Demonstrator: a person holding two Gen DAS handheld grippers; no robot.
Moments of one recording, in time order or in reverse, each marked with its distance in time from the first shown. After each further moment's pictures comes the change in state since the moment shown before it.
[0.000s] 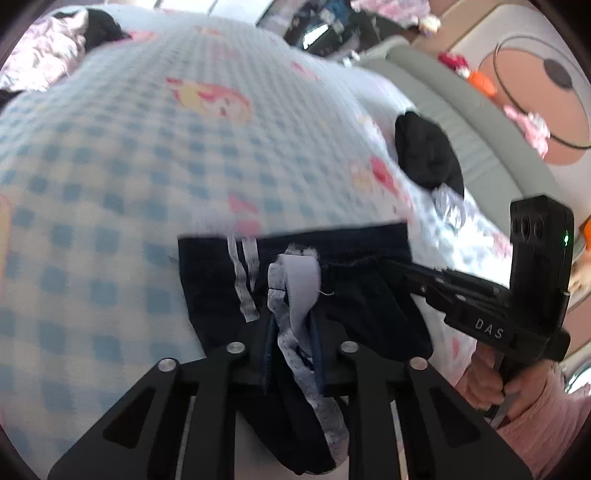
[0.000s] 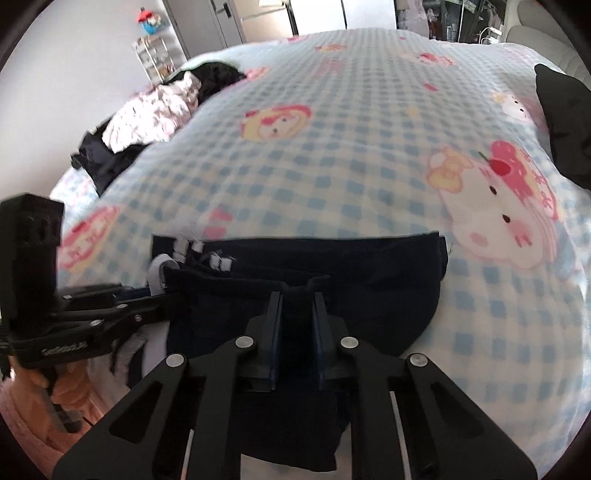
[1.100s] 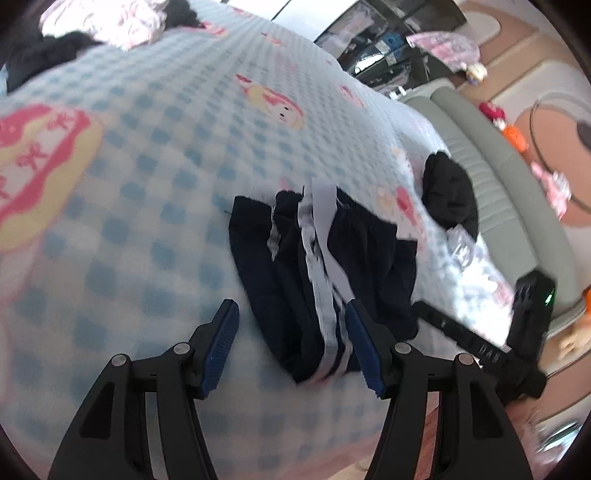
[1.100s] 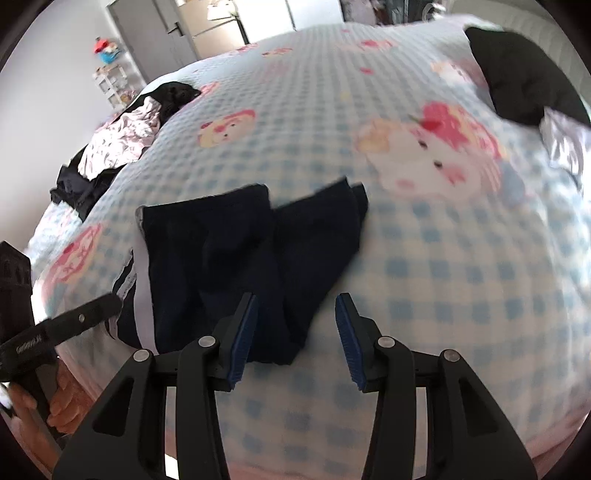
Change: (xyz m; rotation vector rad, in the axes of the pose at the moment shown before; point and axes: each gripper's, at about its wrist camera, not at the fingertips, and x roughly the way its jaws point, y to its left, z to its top) left arm -0.021 0.023 -0.032 -0.272 -0.048 0.021; right arm -0.029 -0.035 -0.038 0.192 0.016 -0.064
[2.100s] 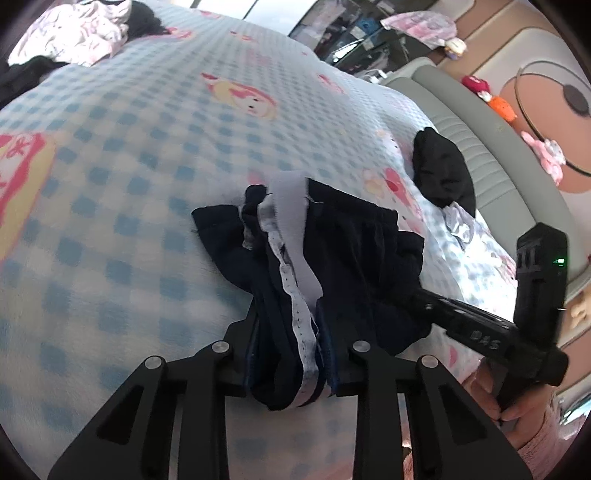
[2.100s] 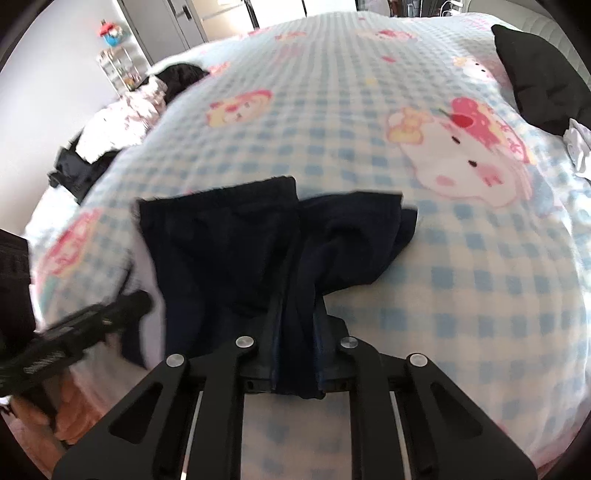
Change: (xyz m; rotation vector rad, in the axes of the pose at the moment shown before) left arm 0.011 -0.026 -0.009 0.153 0.016 0.023; right arm 0.010 0.024 0.001 -0.063 0.023 0.008
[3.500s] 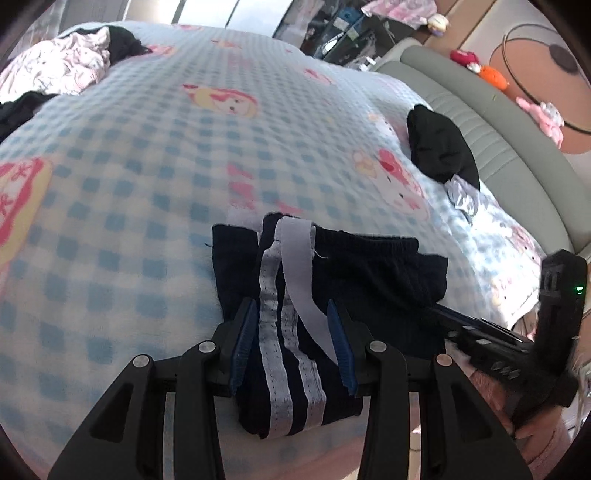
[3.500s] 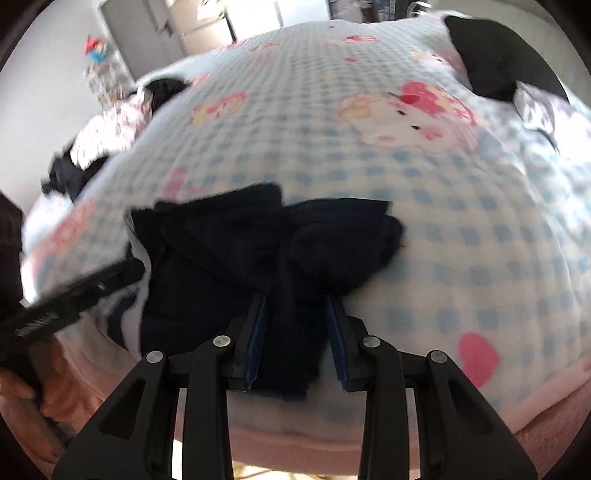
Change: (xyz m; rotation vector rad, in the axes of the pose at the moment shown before) left arm -0.009 -0.030 -0.023 0.110 -0.038 0.128; right arm -0.032 -0.022 -0.057 0.110 -0.069 -0.050
